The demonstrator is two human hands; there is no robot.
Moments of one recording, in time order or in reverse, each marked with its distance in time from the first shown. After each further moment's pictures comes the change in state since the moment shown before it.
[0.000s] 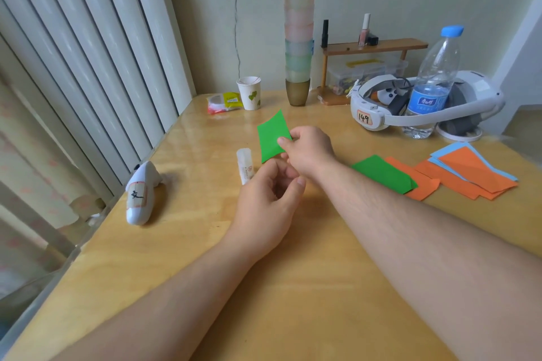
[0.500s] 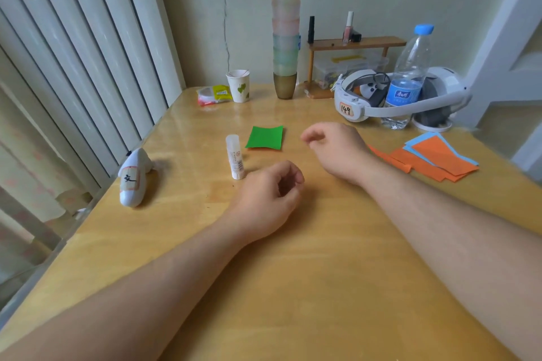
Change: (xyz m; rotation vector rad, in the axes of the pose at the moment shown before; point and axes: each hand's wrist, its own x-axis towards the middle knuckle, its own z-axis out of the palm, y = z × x) left_hand -0.007 0.004 0.005 0.407 -0.234 0.135; right_hand -0.050 0.022 -0.083 -0.260 -0.042 -0.110
